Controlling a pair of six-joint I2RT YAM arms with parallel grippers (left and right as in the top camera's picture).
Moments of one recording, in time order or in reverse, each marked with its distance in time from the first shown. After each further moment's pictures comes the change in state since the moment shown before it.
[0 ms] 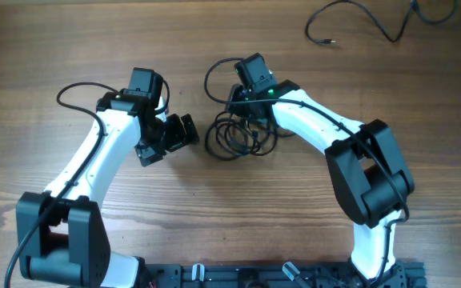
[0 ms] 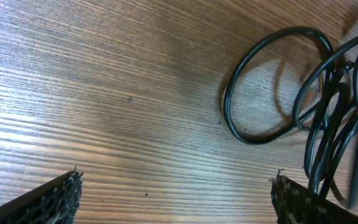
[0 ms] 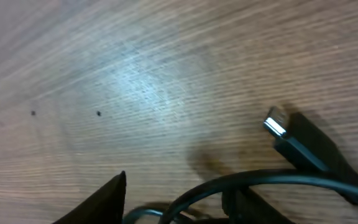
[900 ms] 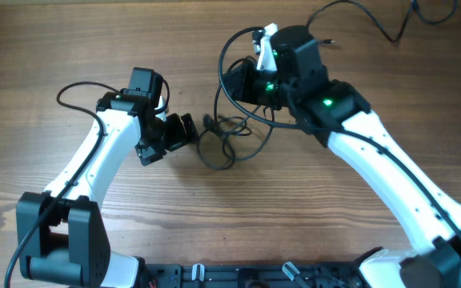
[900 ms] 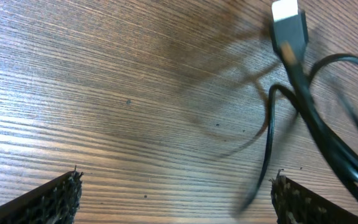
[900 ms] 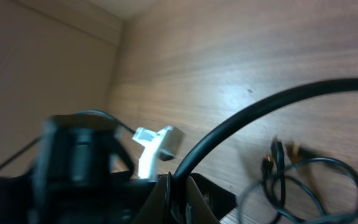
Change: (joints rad) left arm 0.000 0.000 0.000 0.007 0.000 0.000; right arm 0.000 -0.519 -0.004 -0.052 -0.301 -0.076
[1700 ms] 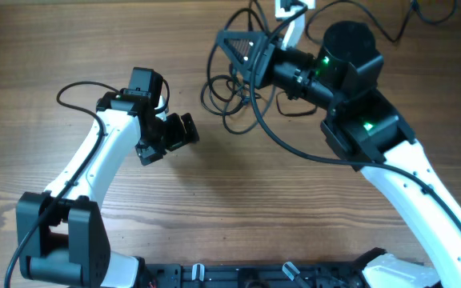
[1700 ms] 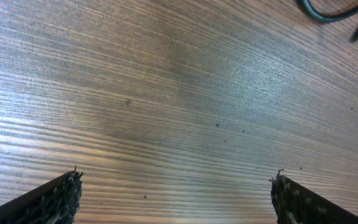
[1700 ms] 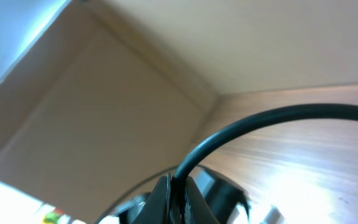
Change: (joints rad) left arm 0.000 0.000 0.000 0.001 0.000 0.000; right arm -0.008 -0.180 -0.001 0.307 -0.037 0.016
